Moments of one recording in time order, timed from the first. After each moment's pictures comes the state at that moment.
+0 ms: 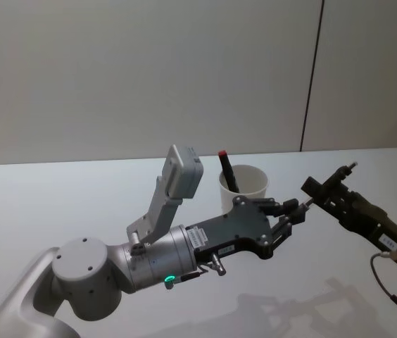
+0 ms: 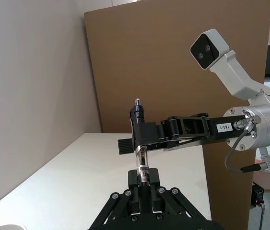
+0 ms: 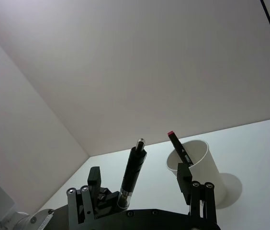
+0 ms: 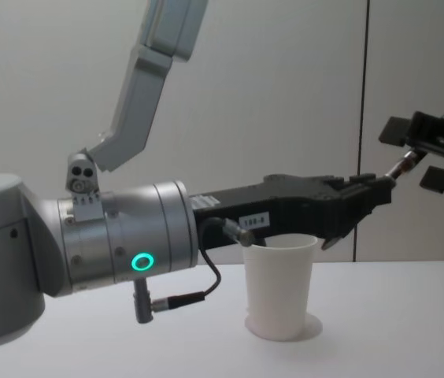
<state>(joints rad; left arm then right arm) -0.41 0.21 0.41 -1.37 -0.37 0.01 -0.87 -0.01 0.30 -0.10 -1.82 0.88 0.30 0.37</state>
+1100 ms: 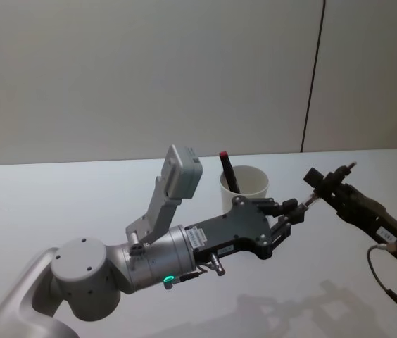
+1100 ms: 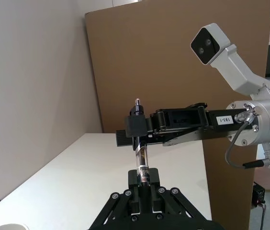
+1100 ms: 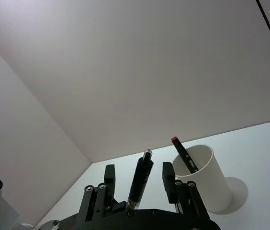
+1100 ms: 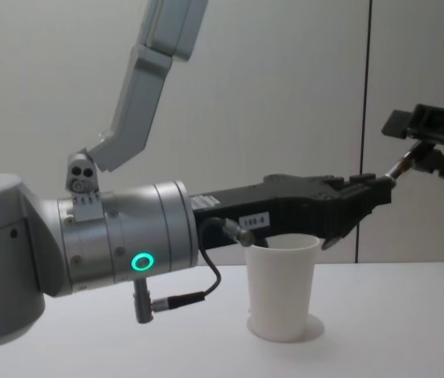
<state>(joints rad) -0.41 0.21 0.41 -1.37 -0.37 0.01 -0.87 -0.01 0.31 -0.12 -1.85 0.93 0.29 0.29</state>
